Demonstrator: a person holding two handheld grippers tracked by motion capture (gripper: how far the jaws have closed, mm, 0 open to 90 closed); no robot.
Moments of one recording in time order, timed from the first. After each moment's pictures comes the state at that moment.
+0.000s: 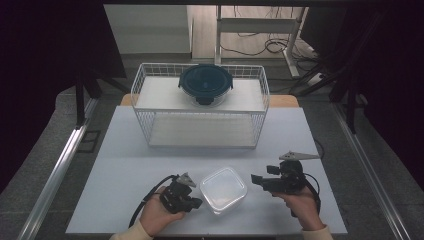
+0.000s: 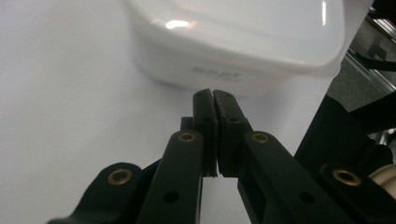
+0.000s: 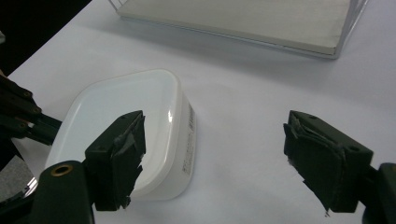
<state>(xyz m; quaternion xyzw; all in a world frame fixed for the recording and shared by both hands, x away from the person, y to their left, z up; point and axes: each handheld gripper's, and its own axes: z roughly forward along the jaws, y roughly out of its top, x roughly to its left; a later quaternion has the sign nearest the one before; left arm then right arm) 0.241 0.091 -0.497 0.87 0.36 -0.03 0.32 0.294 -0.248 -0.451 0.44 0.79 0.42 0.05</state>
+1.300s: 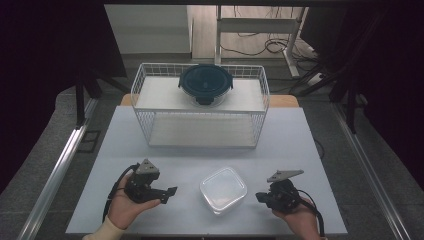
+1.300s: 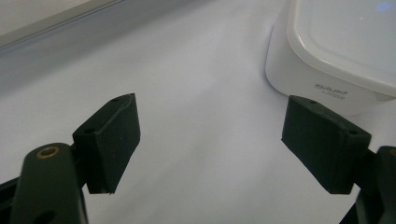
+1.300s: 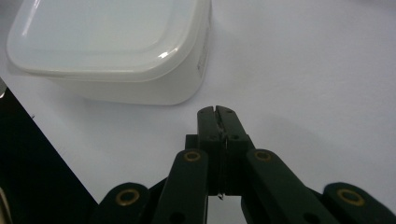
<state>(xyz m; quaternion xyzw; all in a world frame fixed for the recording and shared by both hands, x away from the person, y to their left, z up) 0.242 0.166 -0.474 0.81 0.45 0.10 0.36 0.260 -0.237 -0.478 0.39 0.87 0.30 0.05</state>
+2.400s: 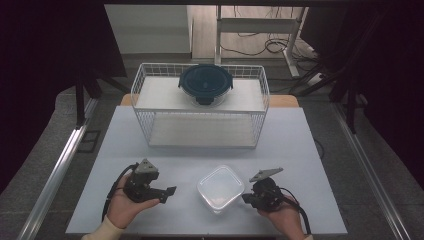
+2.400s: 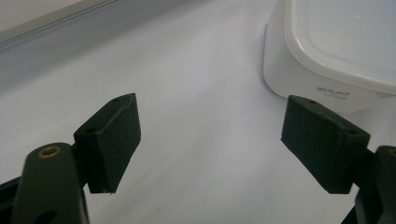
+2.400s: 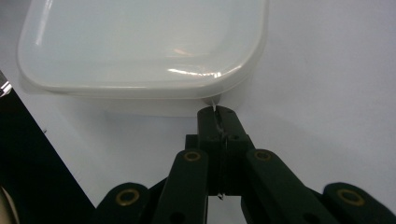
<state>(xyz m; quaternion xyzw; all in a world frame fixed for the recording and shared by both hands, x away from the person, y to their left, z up) 0.243 0.168 -0.475 0.81 0.45 0.09 0.35 0.266 -0.198 -0.488 0.37 0.88 0.28 0.03</state>
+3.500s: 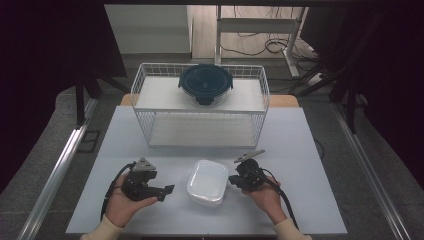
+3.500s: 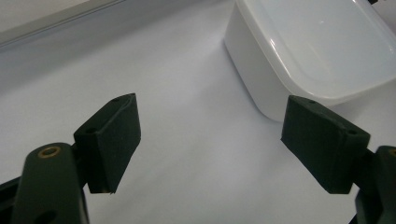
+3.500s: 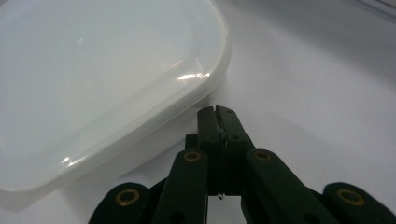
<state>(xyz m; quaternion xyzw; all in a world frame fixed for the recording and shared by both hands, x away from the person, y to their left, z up) 0.246 0.175 -0.476 0.81 0.46 0.09 0.36 0.318 -0.156 -0.492 0.37 0.88 0.30 0.05</state>
